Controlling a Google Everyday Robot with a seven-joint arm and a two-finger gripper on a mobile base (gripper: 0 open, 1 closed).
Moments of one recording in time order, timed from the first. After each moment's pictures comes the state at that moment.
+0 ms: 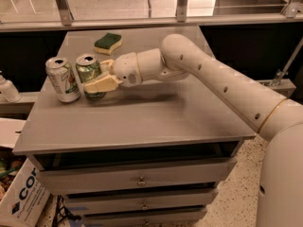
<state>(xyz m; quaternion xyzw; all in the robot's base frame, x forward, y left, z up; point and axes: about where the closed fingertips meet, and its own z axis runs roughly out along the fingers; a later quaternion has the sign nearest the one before) 0.610 0.167 0.853 -0.57 0.53 0.45 0.43</state>
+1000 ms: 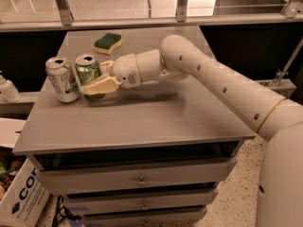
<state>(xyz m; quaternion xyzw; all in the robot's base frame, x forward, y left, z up) 0.610 0.167 0.854 -0.57 0.53 0.46 0.43</state>
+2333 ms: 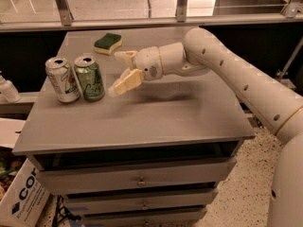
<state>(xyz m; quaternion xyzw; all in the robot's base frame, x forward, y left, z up) 0.619 0.110 0.871 -0.55 0.55 0.47 0.42</state>
